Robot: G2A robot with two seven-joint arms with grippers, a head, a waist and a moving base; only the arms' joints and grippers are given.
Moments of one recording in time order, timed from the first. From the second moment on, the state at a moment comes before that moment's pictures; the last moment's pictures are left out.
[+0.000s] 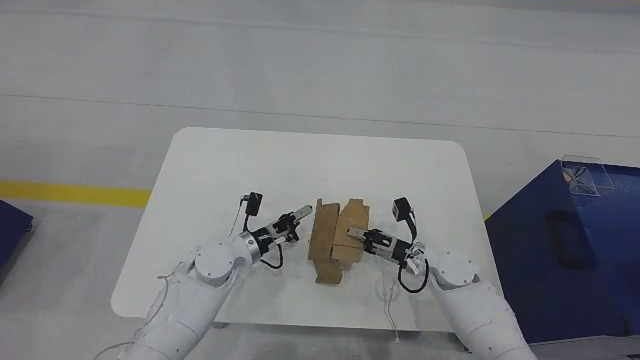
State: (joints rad) left arm 0.95 -1.34 -1.05 -0.96 -0.16 -0.28 -0.57; right arm -1.05 -1.22 1.18 -0.99 0.35 -0.44 0.92
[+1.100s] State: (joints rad) left arm 1.02 -1.36 -1.06 -1.00 -0.30 -0.15 -0.46; right arm -1.29 -1.14 1.49 -1.95 0.55 -0.25 1.08
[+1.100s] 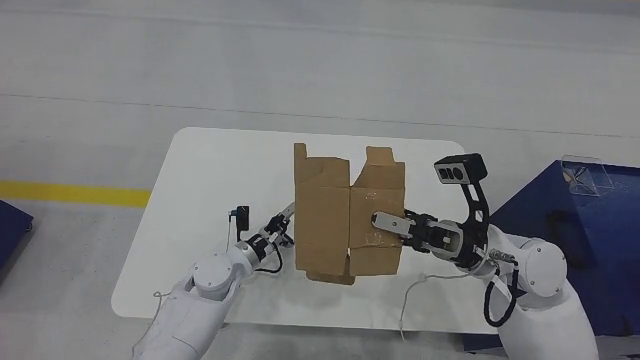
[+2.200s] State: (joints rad) left arm 1.02 -1.36 -1.06 -1.00 -0.30 -0.15 -0.46; right arm -1.17 -1.18 1.12 -1.55 1.90 0.72 1.10
